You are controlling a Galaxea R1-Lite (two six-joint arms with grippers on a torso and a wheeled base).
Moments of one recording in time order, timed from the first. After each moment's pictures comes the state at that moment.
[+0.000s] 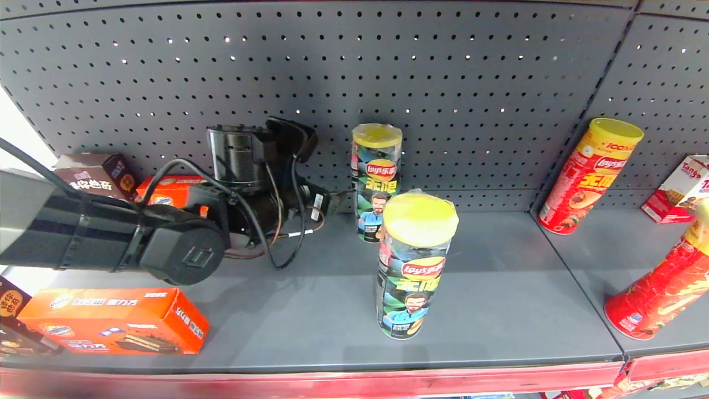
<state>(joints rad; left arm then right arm) -0.46 1.91 -1.16 -0.59 0.14 0.20 0.40 0.00 0.00 0.00 0.03 -0.01</state>
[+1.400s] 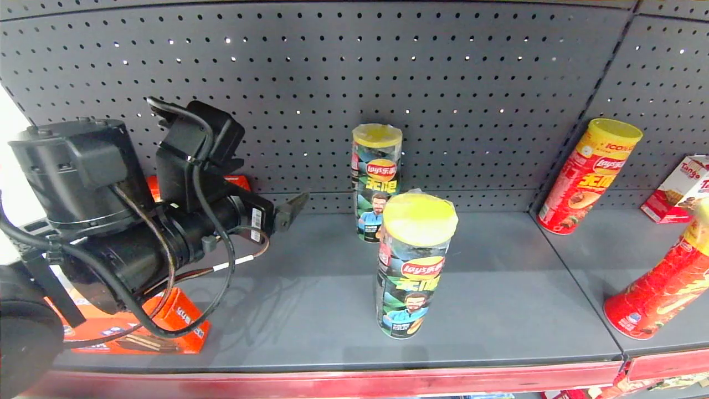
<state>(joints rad) -0.50 1.54 -0.78 -0.73 0.16 0.24 0.40 0.19 -0.27 0.00 0.06 0.05</state>
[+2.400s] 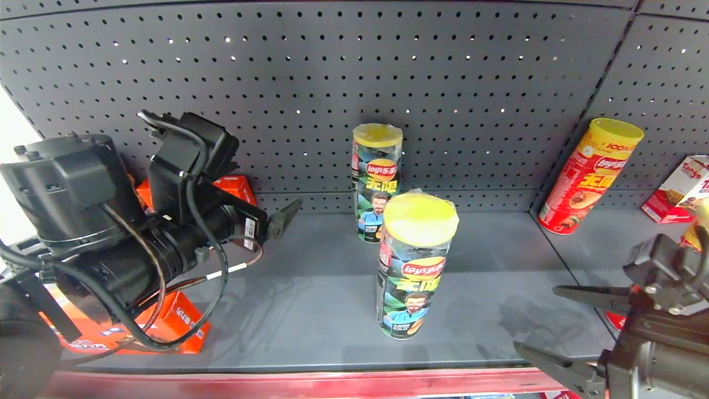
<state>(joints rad) -0.48 1.53 -0.70 -0.82 0.16 0.30 0.63 1.17 -0.50 -0.30 0.01 -0.14</state>
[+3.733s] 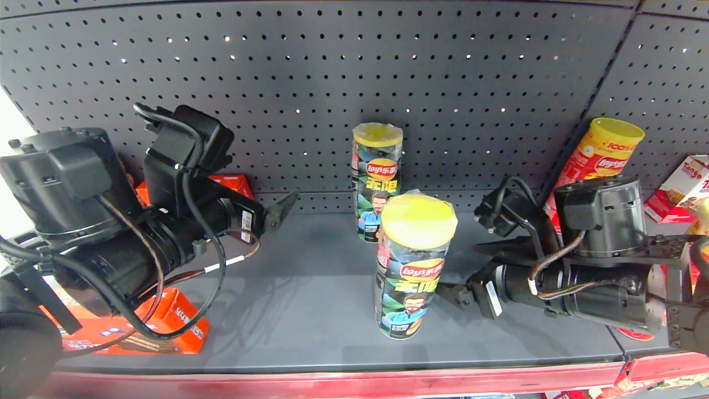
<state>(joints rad) -0.46 1.54 -0.72 -0.82 0.16 0.30 0.65 1.60 -0.85 -0.31 -0.06 -0.14</state>
